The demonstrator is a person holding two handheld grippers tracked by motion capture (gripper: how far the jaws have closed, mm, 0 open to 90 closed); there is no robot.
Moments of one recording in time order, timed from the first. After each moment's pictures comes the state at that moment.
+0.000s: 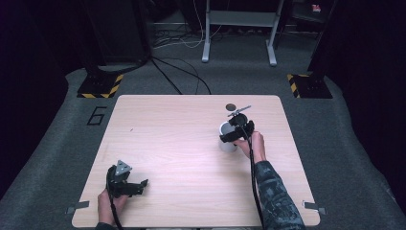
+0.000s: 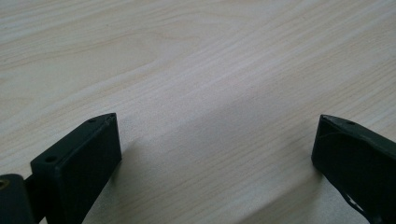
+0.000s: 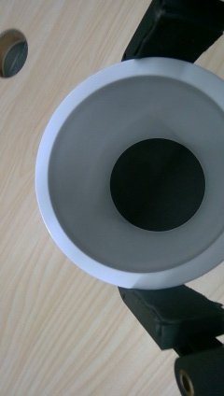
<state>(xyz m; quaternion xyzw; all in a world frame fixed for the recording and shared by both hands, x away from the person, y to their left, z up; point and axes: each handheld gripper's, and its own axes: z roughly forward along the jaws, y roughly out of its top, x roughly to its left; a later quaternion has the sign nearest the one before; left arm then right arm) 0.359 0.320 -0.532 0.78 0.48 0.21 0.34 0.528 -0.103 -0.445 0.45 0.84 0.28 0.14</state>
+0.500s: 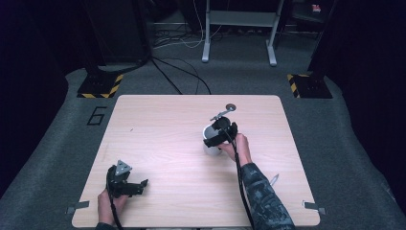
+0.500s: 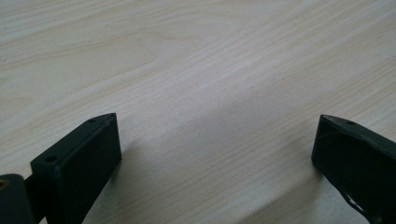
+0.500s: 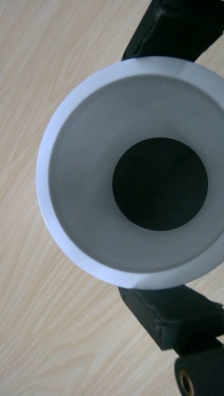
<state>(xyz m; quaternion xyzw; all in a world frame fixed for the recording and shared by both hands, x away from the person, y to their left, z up) 0.359 0.320 -0.532 0.78 0.48 0.21 0.34 0.517 -0.047 -0.448 0.39 0.86 0.30 0.13</state>
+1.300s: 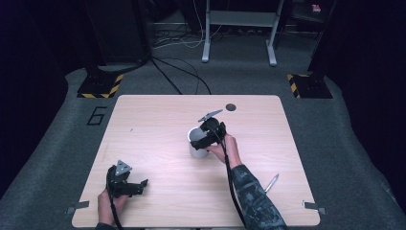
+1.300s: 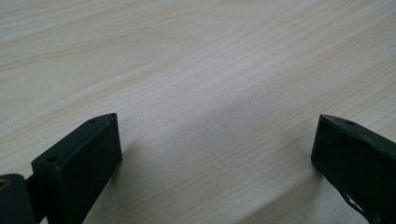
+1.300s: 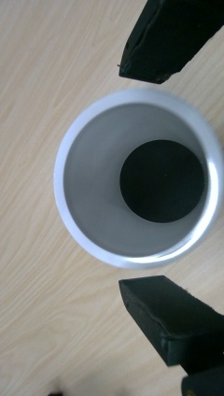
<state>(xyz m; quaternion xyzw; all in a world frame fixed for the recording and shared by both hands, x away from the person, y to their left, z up) 0.359 0.320 -0.532 0.78 0.48 0.21 0.34 0.503 -0.017 -0.434 0.35 0.87 0.34 0.11</state>
